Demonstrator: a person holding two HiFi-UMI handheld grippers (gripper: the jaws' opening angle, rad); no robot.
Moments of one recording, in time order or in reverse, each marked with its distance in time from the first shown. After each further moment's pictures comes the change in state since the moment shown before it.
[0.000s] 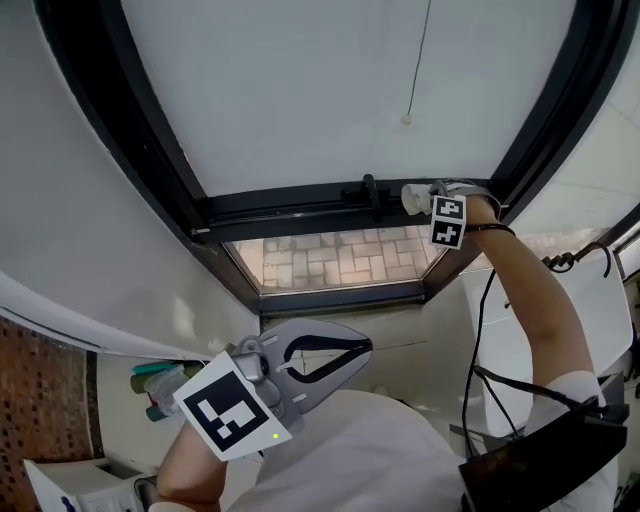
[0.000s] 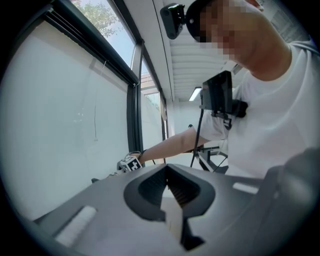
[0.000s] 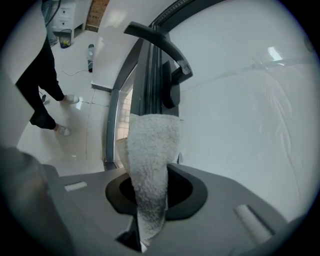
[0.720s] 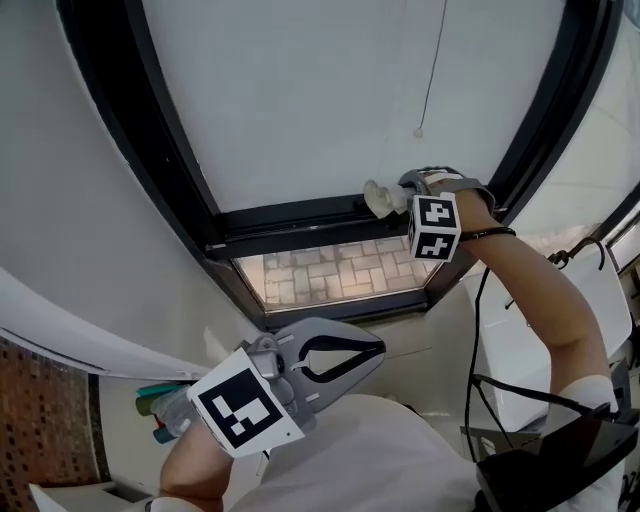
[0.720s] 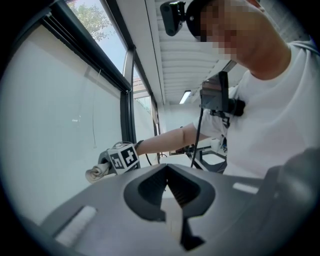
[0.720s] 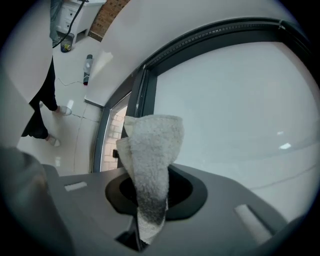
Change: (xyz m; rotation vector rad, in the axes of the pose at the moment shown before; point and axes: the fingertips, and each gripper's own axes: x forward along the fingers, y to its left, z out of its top) left arm -0.040 -0.001 0.002 0.062 -0.033 -0.091; right arm -0.141 -0.057 0.128 -0.037 -0.134 -0.166
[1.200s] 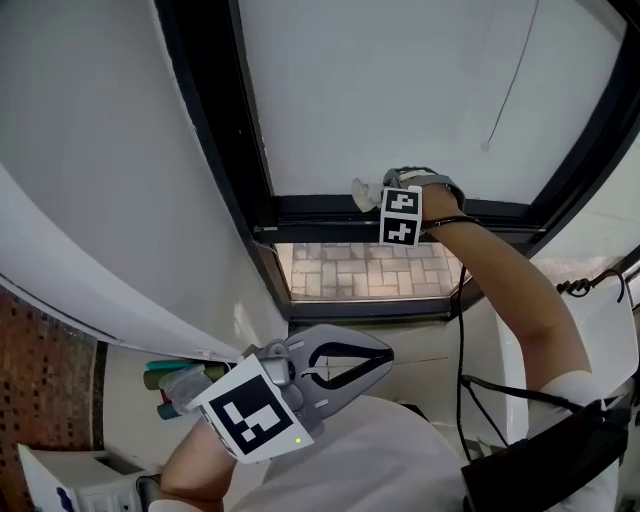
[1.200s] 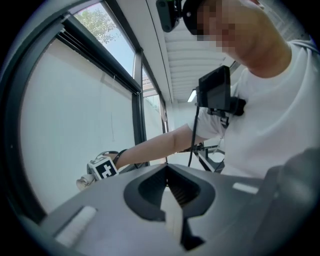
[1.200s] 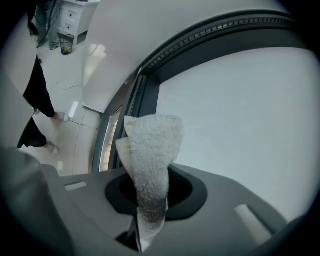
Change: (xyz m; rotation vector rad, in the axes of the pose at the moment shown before) left arm -0.063 -0.001 -0.018 -0.036 0.024 0.109; right arm 0.085 -0.006 0.134 -0.061 -0.031 0.065
